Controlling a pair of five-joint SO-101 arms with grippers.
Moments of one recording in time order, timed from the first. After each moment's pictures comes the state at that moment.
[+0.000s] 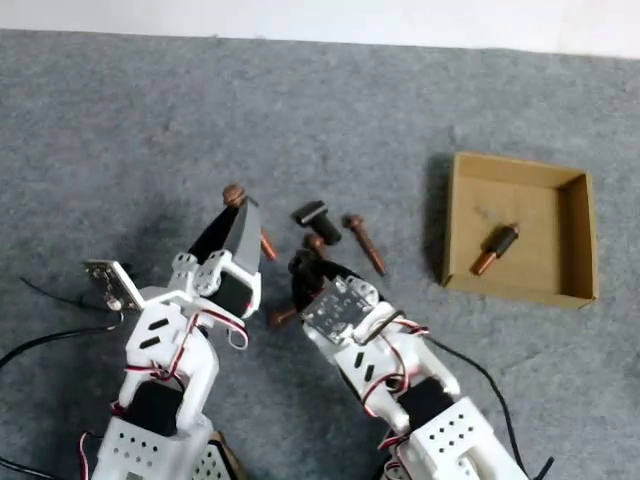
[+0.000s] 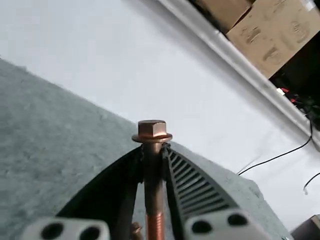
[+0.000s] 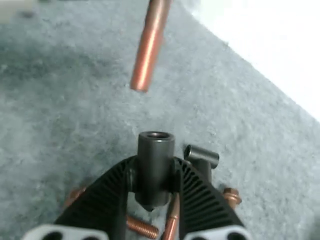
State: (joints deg) left arm 12.7 -103.1 96.0 12.7 42.5; right arm -38.9 -76.4 92.4 10.2 24.6
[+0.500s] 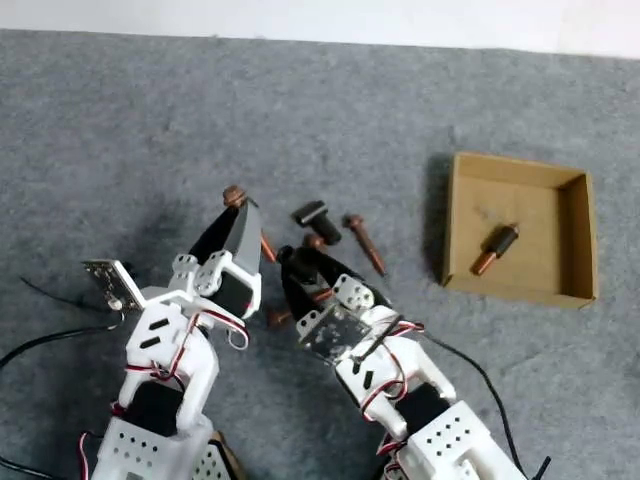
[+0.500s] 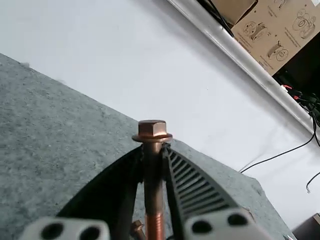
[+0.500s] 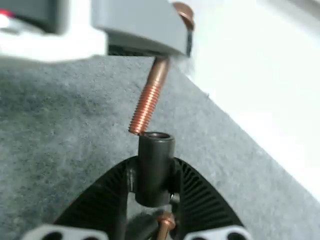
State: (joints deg) left arm 13.1 -103.1 96.0 12.8 42.5; right arm -41.3 -76.9 96.0 -3.7 31.1
